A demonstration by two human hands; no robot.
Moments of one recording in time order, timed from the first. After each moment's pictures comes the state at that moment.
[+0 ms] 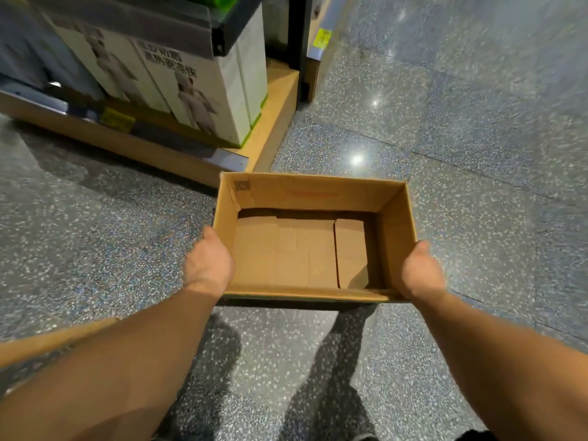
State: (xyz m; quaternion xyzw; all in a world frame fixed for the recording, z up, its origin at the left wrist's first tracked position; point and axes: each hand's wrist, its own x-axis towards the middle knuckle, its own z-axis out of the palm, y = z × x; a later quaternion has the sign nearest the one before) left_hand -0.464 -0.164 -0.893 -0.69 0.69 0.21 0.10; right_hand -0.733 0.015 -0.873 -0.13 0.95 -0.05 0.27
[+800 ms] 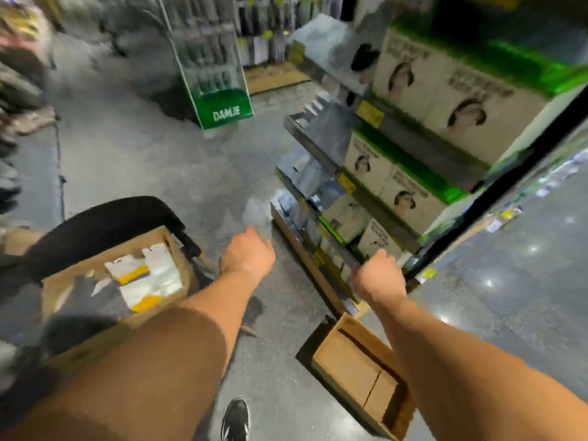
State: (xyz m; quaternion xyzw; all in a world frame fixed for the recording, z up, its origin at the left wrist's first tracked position) left_hand -0.249 -0.161 -0.178 -0.84 0.50 0.22 -0.08; right_hand -0.477 -0.158 -0.185 -0.59 0.78 -0.01 0.22
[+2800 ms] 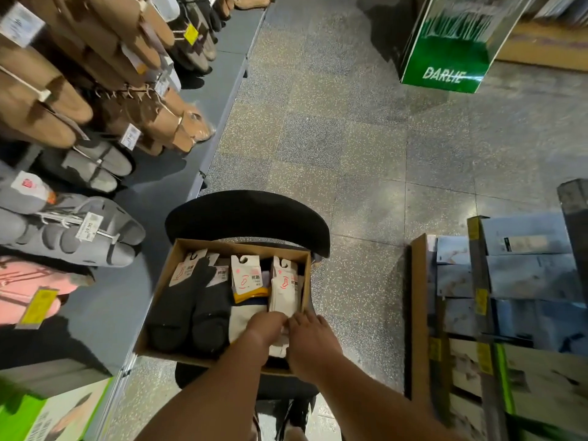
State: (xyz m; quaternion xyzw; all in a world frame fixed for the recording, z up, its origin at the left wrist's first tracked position) left_hand 0.051 -0.214 -0.365 -0.76 -0.19 0.55 -0.30; right_hand -0.047 -0.281 -0.345 -0.90 0.18 0.32 0.22
